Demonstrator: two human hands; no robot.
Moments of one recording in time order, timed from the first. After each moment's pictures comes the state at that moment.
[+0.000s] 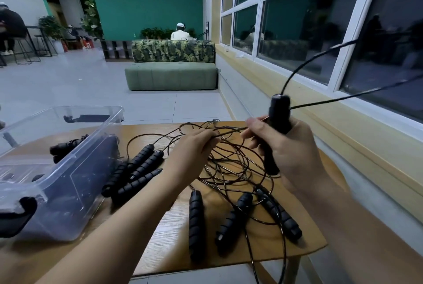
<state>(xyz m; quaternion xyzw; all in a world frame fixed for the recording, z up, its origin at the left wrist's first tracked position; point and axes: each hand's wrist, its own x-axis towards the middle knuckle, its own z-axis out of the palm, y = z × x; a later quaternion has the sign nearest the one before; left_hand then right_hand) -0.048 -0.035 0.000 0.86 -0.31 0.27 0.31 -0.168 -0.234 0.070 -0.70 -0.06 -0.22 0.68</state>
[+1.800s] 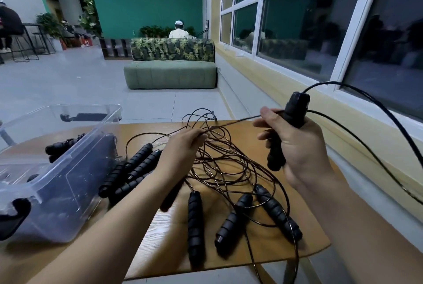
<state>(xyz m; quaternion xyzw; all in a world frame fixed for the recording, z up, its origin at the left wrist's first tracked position) -0.017 -0.020 -0.016 0.87 -0.24 0.23 0.36 -0.153 -0.243 0.069 -0.63 0.00 -0.26 0.73</state>
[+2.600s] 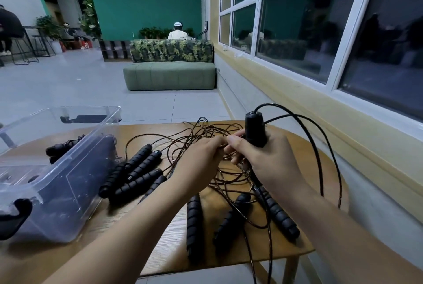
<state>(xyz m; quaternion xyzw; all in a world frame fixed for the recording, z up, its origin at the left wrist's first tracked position) -0.063 -0.058 -0.010 0.88 -0.31 0.22 0.29 -0.156 -0.220 0.044 -0.74 -0.07 -0.21 0.64</state>
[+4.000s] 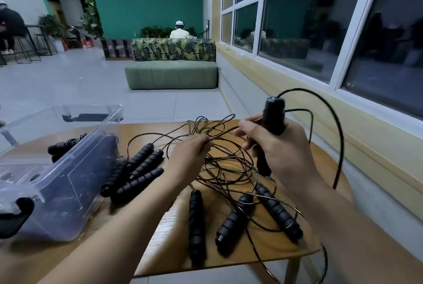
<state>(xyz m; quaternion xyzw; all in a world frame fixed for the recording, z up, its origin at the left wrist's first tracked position) -0.025 -0.034 -0.028 0.90 -0.24 0.21 0.31 -0.161 -0.226 0.063 -0.70 -0.07 -0.23 0.68</state>
